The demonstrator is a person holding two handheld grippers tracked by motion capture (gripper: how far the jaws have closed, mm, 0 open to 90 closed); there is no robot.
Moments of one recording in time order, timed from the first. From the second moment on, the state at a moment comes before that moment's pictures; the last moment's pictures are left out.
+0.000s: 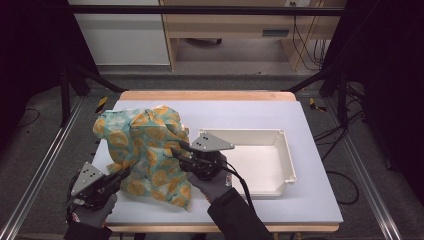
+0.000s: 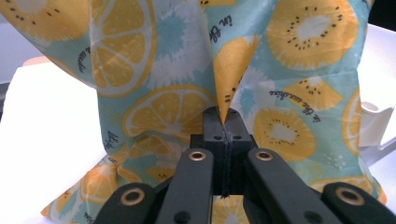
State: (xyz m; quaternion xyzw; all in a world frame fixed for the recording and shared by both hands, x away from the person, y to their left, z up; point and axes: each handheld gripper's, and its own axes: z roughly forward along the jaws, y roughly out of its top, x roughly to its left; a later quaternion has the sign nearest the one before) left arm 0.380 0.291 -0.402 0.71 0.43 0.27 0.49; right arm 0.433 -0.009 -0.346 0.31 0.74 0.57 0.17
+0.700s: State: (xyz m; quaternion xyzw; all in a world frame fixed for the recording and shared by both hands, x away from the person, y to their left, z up) left arm 0.372 0.294 -0.405 0.72 0.43 0.25 0.49; right arm 0.433 -0.012 -0.343 0.31 0.74 0.57 0.19
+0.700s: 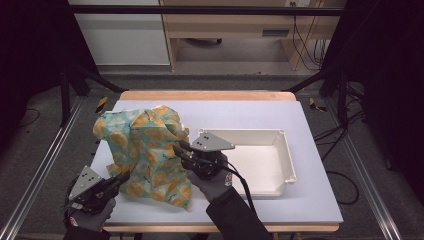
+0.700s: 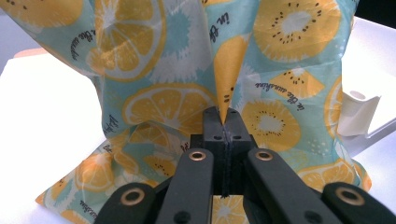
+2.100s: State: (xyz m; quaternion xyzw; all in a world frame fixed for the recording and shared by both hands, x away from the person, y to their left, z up) left arm 0.374 0.298 -0.412 0.72 0.44 0.25 0.47; right arm 0.435 -0.012 -0.387 0.31 0.78 0.52 0.14
